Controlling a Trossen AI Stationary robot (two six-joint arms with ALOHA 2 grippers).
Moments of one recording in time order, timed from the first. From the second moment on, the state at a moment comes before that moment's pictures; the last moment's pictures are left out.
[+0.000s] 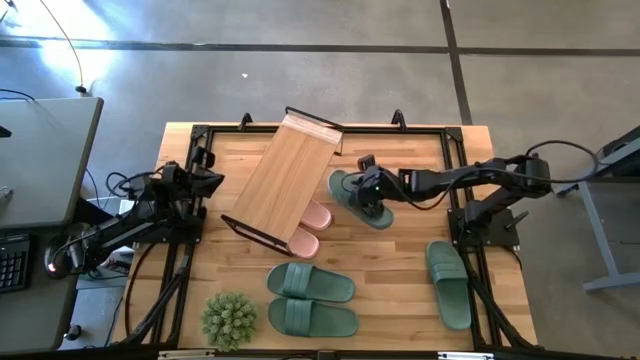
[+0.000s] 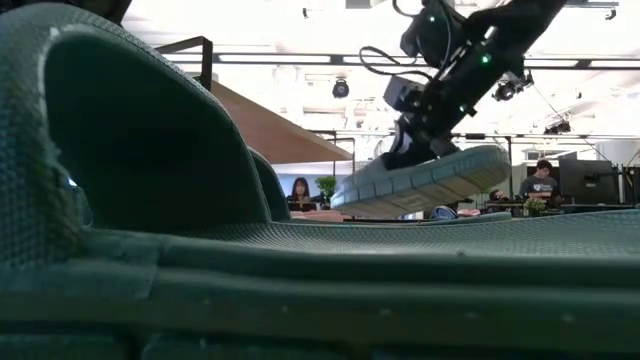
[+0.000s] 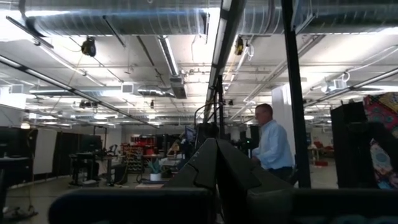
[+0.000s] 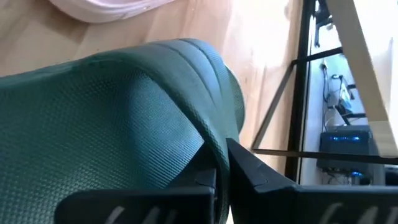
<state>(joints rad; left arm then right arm) 0.66 0.03 0.05 0.57 0.47 -0.28 -0.16 1.49 0.77 -0.03 0.32 -0.77</state>
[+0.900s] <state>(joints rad) 0.66 0.03 0.05 0.52 0.40 -0.26 -0.20 1.81 0.75 0.54 0.32 -1.08</state>
